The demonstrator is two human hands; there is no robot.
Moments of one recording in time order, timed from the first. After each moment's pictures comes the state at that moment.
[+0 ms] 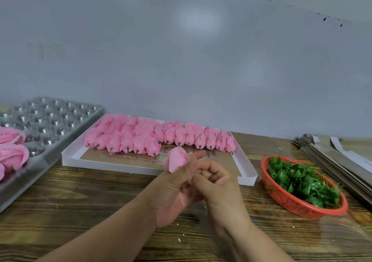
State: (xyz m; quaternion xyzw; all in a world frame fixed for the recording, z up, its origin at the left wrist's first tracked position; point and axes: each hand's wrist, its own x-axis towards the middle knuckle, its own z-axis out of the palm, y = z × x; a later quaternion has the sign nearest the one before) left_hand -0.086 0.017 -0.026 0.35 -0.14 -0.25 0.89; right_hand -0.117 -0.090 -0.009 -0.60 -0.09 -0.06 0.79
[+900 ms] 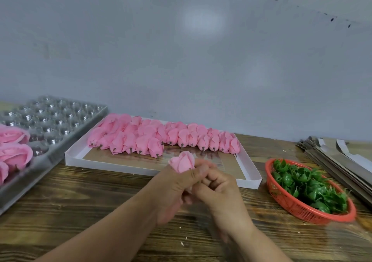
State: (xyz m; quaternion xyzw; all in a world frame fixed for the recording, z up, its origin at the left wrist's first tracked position) left_hand -0.091 0.024 -0.013 0.51 -0.16 -0.19 0.82; right_hand -0.110 -0.095 -0.018 -0.68 -0.16 -0.05 0.71
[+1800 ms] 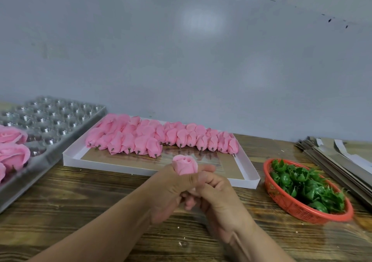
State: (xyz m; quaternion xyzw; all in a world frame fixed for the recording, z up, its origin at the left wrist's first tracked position) left_hand -0.085 0.028 -0.018 0.53 -0.19 -0.22 0.80; right_hand -0.106 -0.100 -0.024 -0.60 -0.13 0.07 0.79
